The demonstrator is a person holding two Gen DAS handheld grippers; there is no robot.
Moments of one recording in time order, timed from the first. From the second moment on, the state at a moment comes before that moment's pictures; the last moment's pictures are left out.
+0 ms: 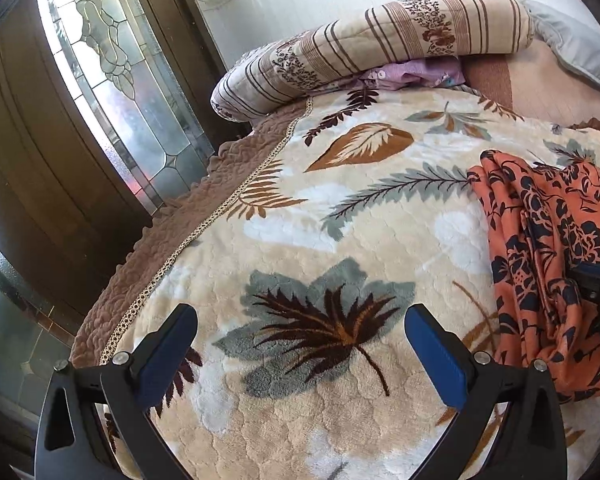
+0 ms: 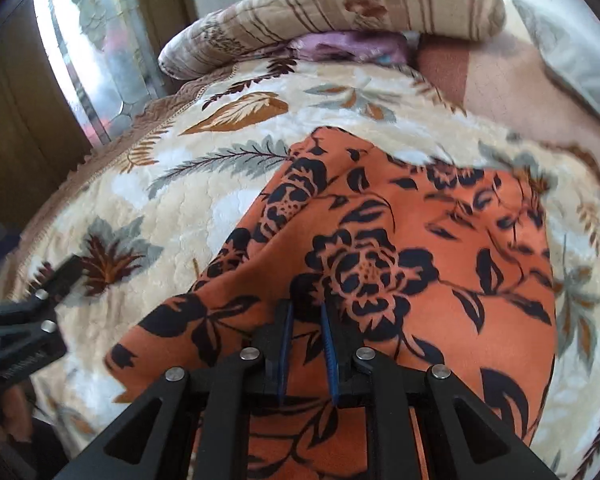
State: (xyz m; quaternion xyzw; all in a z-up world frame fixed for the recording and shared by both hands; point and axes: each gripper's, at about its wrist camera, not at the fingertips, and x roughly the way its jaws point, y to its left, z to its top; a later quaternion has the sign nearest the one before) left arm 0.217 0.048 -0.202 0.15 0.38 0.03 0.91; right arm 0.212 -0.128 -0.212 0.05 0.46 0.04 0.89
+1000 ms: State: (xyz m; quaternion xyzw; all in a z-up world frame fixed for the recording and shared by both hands) left arm 0.212 0.057 -0.225 0.16 0.48 -0.01 0.86; right arm 0.185 -0.156 -0.228 0.15 0.50 0.09 0.85
